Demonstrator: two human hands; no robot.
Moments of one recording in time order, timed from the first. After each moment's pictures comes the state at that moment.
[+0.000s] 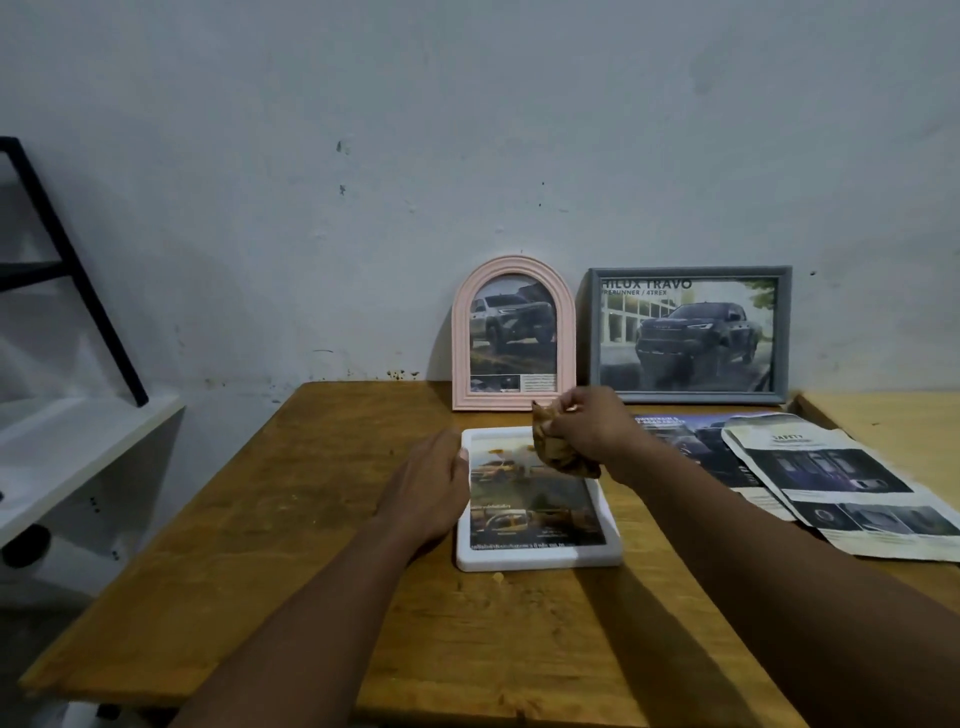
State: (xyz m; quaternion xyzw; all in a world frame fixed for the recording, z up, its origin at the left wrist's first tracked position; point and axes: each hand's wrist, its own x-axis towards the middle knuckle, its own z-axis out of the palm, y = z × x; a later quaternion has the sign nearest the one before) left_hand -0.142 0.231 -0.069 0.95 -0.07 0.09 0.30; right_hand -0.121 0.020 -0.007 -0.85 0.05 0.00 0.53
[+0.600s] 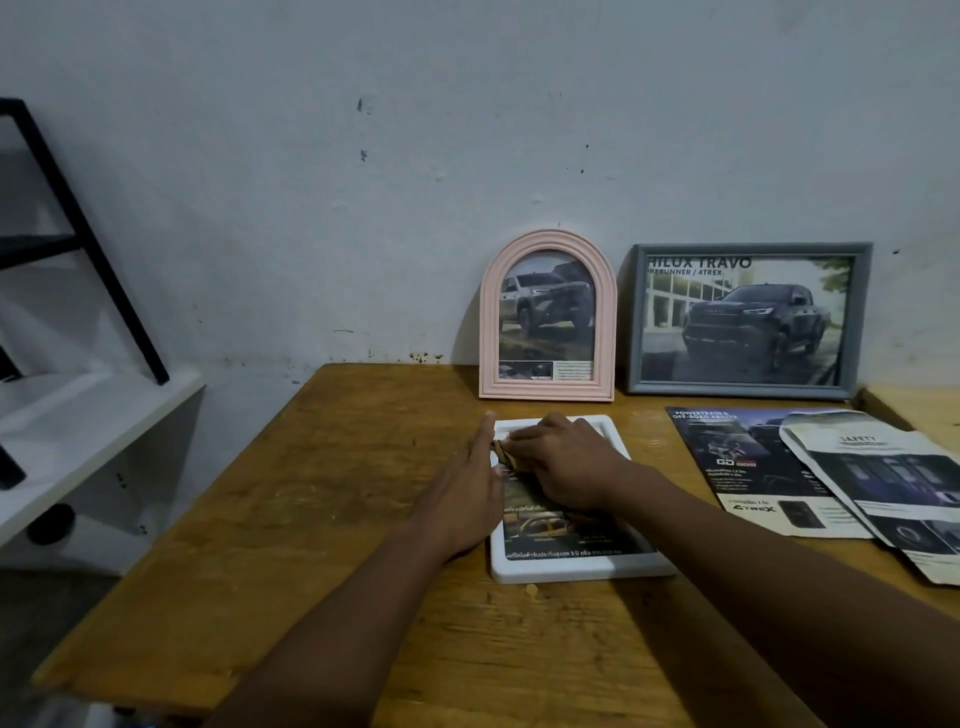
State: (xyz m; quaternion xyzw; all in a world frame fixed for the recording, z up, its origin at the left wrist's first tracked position) left_hand -0.124 0.229 -0.091 0.95 -0.10 0.02 0.28; right_hand -0.086 0.056 -0.065 -0.95 -0.30 -0.03 0.03
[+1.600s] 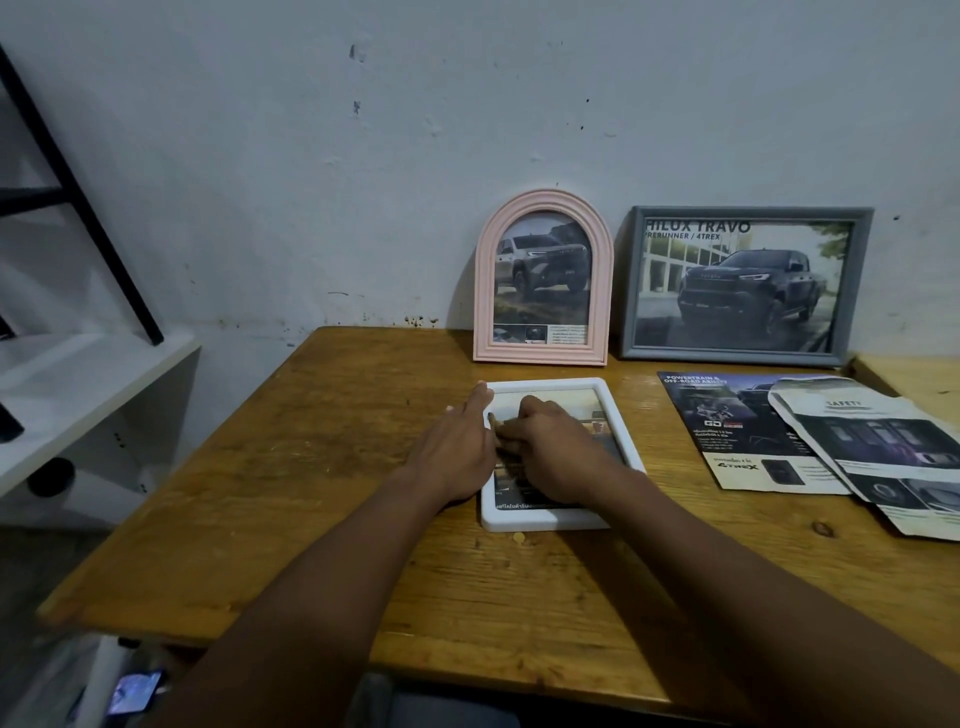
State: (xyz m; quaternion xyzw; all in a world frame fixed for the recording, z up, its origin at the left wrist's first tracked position) left_hand -0.120 0.229 -0.093 0.97 -0.08 0.00 0.22; right_hand -0.129 0.071 -0.072 -0.96 -0.25 -0.05 0.14
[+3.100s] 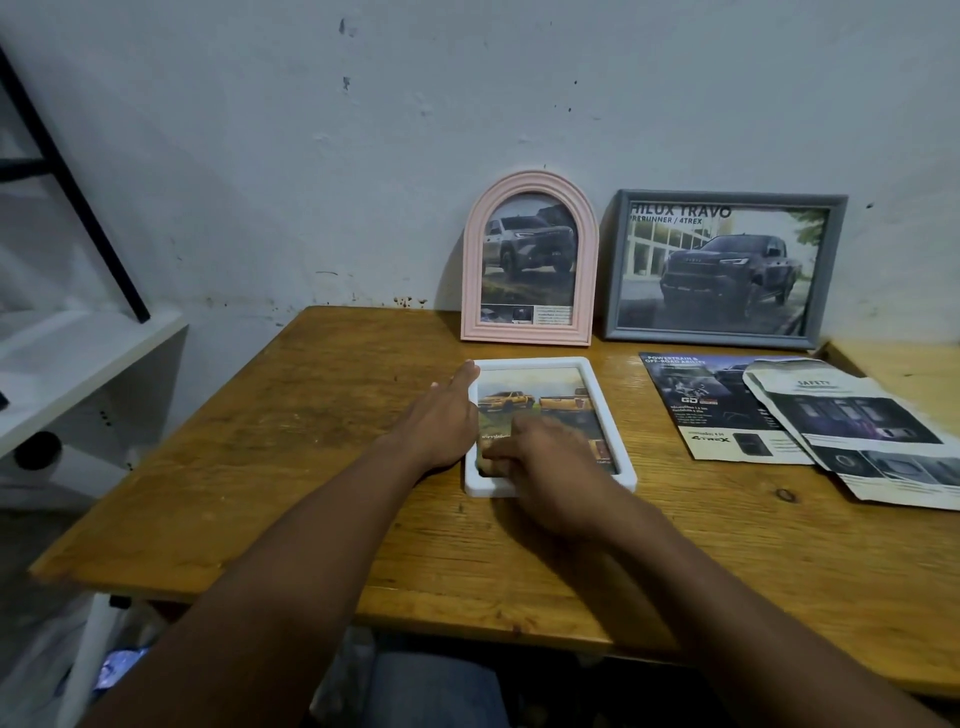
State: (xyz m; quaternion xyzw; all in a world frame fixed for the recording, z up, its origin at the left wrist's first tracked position) left_hand -0.129 0.227 -0.083 0.97 -0.06 -0.01 0.25; right_hand -0.204 0.066 -0.063 -0.96 -0.24 -0.04 0.16
